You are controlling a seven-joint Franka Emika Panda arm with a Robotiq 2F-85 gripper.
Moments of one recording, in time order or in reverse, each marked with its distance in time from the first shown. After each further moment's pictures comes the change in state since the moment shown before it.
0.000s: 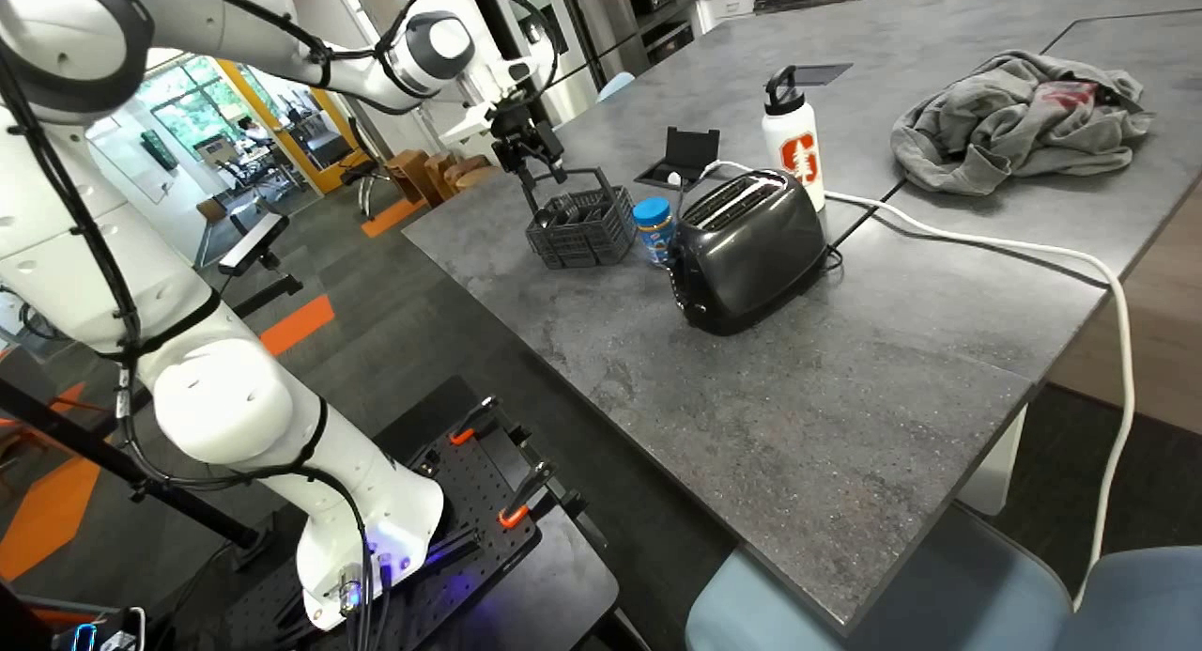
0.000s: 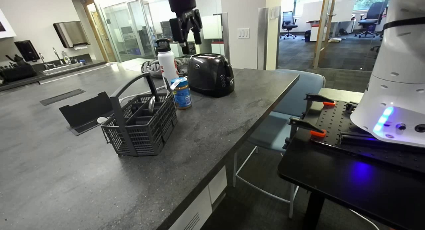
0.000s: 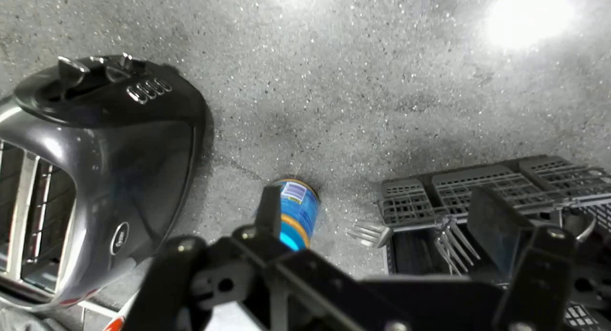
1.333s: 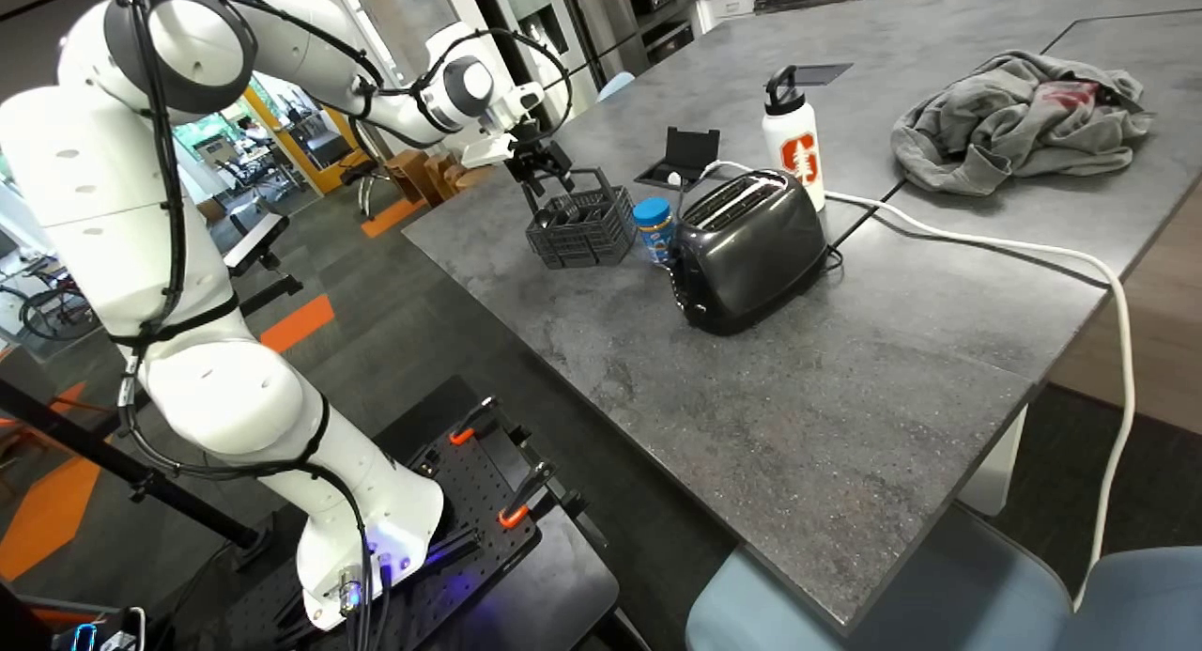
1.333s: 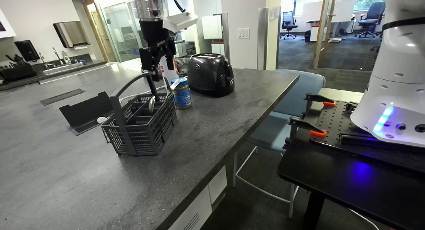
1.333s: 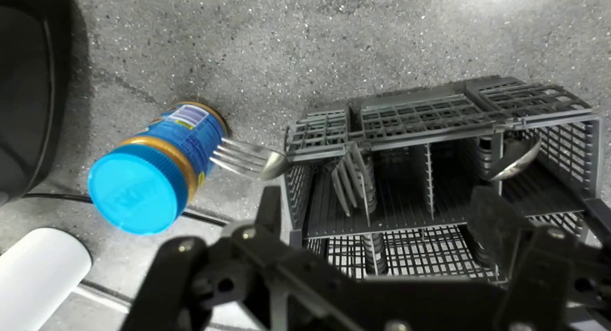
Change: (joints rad) arm 0.127 0.231 -0.029 0.116 -0.048 0.239 0.098
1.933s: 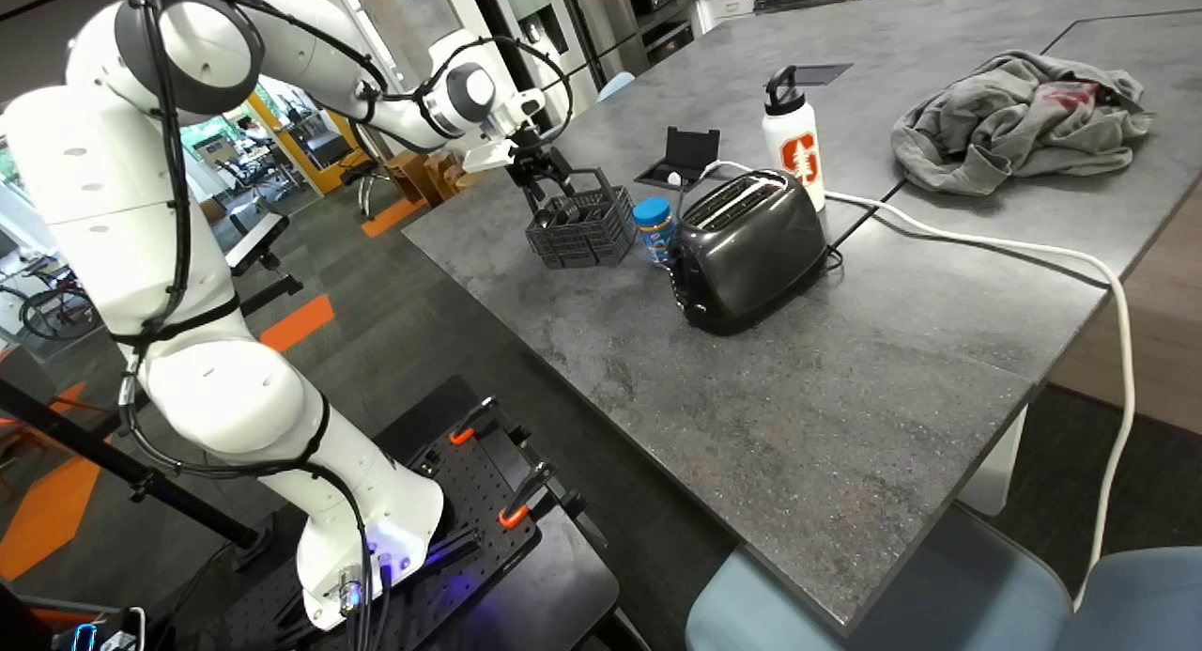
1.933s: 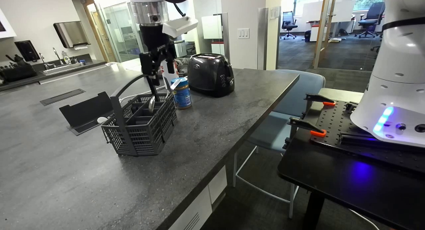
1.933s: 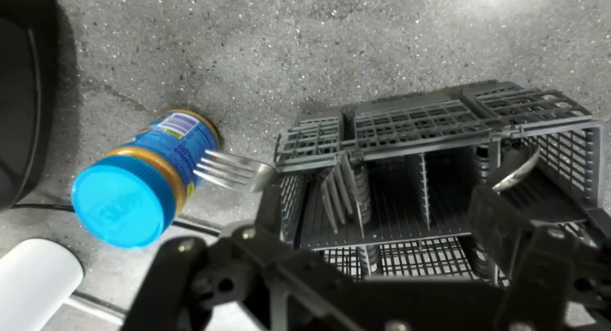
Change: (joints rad) arm 0.015 0.019 -0.007 0.000 -0.002 0.010 0.021
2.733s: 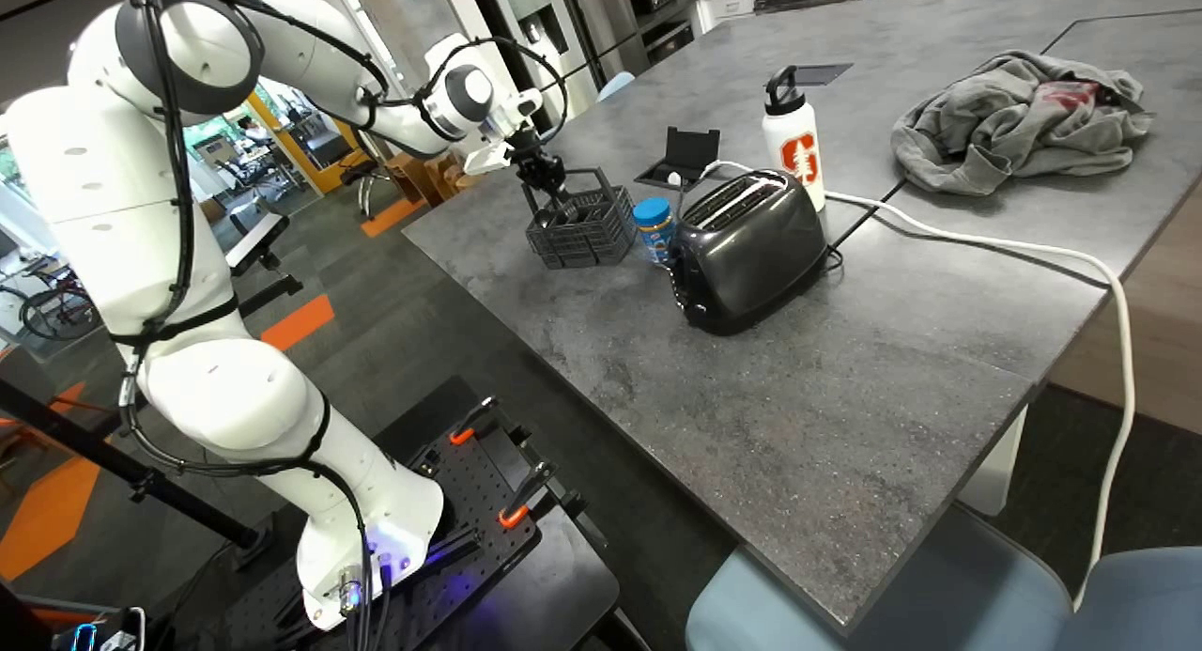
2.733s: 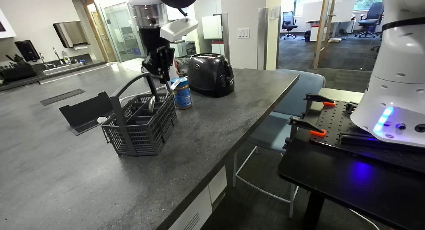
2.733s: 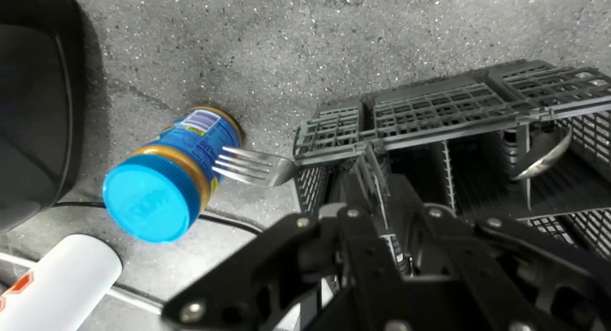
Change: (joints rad) arm 0.042 0.004 -0.039 0.000 -0.086 0.011 0.131
